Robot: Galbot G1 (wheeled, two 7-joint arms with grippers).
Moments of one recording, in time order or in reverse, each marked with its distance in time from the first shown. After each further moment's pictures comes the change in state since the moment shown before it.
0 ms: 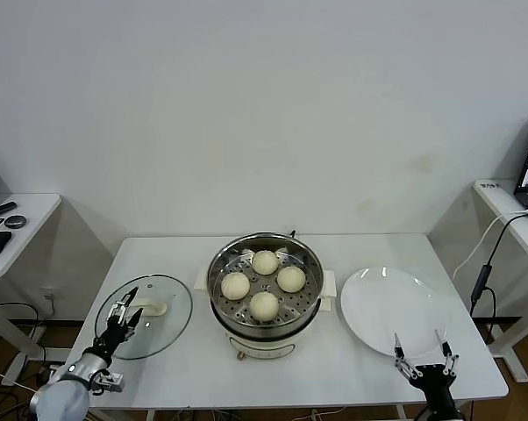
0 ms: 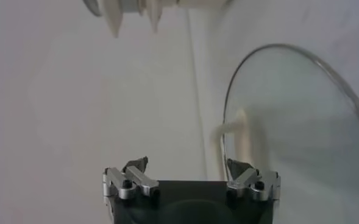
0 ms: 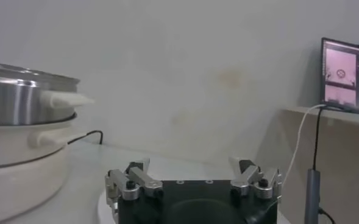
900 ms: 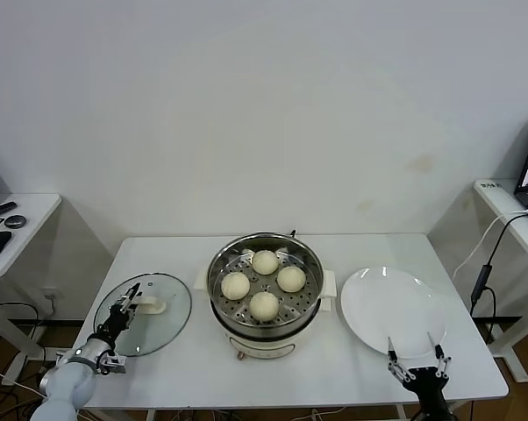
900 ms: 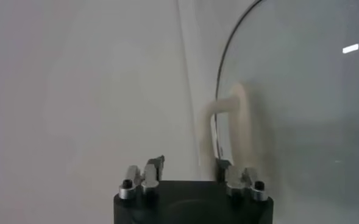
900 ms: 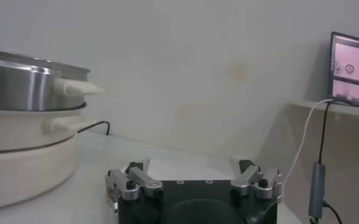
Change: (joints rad) left arm -0.158 -0.015 0.036 0.188 0.036 0.005 -0.015; right arm -0.002 0.012 -0.024 -0.005 -0.030 0.003 -0.002
